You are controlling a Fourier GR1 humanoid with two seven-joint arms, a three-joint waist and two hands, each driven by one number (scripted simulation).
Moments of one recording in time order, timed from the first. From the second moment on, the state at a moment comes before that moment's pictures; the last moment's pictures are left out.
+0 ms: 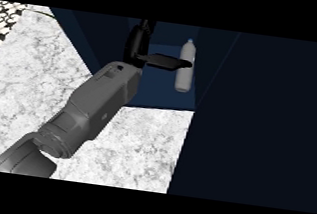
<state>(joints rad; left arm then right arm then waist) -1.16 0.00 -0.17 -0.18 0.53 0.27 -0.71 0.28 -0.33 0.50 -2.48 0.00 -0.22 0.14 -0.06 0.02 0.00</state>
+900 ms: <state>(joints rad) -0.77 0.02 -0.37 -0.80 0.63 0.25 -0.54 0.28 -0.34 0.51 -2.48 0.01 -0.21 0.17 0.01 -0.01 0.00</state>
